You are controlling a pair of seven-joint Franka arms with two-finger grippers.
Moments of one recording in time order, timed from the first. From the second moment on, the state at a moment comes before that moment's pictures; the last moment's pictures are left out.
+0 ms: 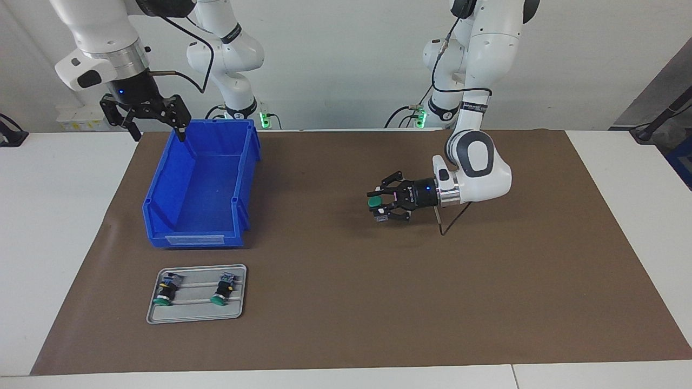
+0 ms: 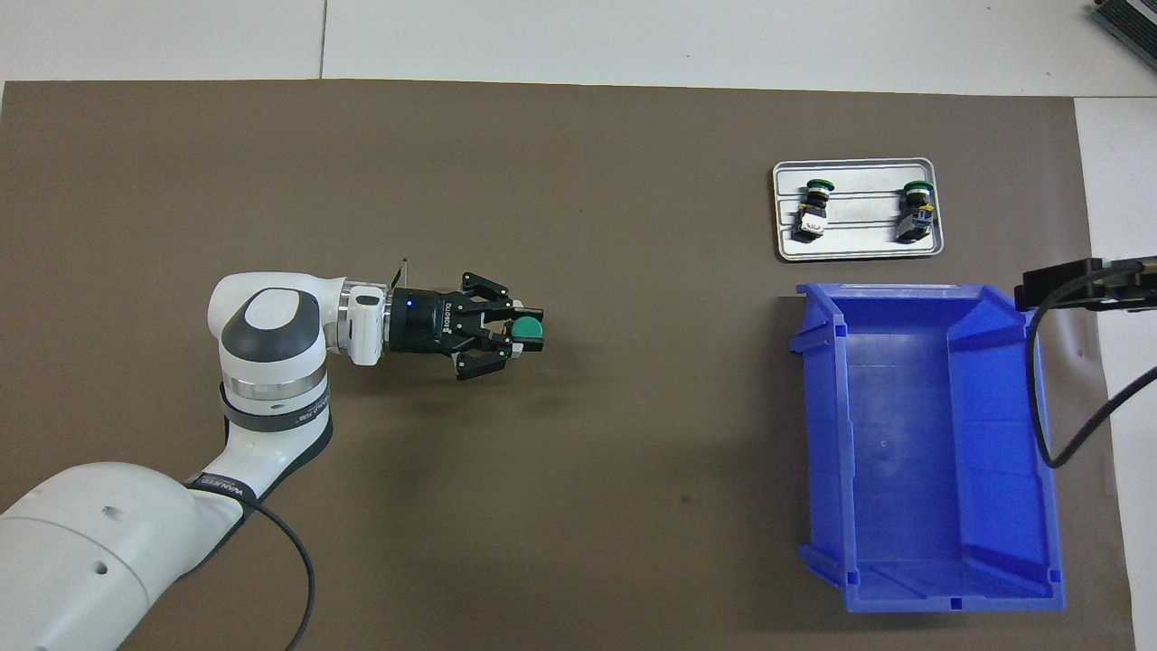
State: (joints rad) left arm -0.23 0.43 -0.04 -1.99 -1.55 1.83 2.01; right arm 0.09 -0.07 -0.09 -1.61 -0.03 1.59 0.03
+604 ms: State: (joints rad) left arm -0.23 0.45 -0.04 -1.93 -1.55 1.82 2.02; right arm 0.09 -0.07 -0.09 -1.61 -0.03 1.59 0.03
